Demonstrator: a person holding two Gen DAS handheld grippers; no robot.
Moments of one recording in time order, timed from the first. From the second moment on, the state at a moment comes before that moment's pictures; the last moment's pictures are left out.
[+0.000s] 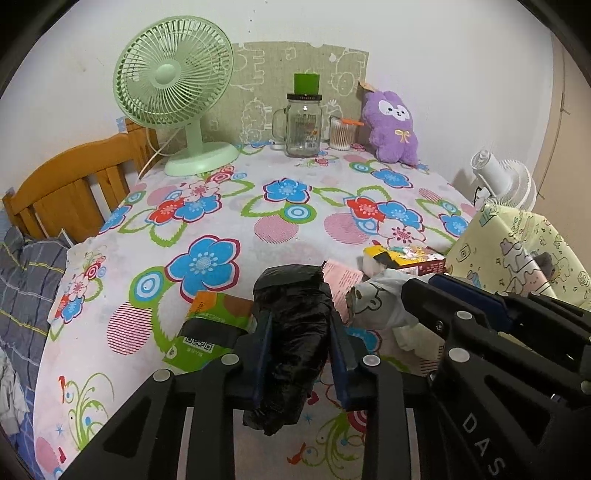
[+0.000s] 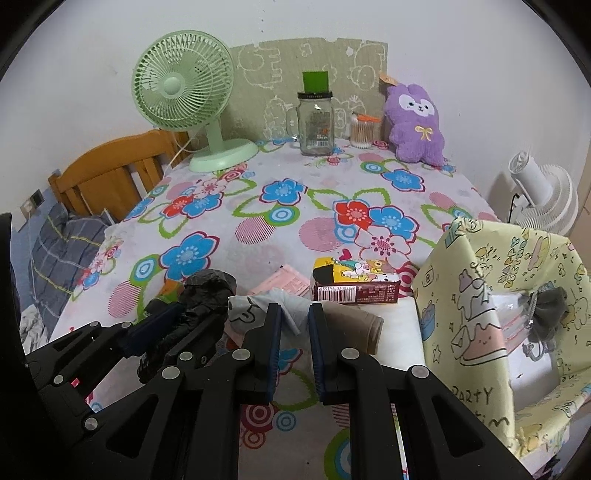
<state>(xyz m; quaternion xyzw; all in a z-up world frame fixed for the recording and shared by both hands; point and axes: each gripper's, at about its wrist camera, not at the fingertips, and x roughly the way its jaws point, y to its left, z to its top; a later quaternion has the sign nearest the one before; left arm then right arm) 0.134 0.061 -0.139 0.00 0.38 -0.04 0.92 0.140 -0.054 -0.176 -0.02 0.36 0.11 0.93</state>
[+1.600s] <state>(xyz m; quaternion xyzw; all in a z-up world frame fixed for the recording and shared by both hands) 0.066 0.011 -0.051 0.00 0.31 -0.02 0.95 0.062 -0.110 -0.086 -0.01 0.27 0.14 0.95</state>
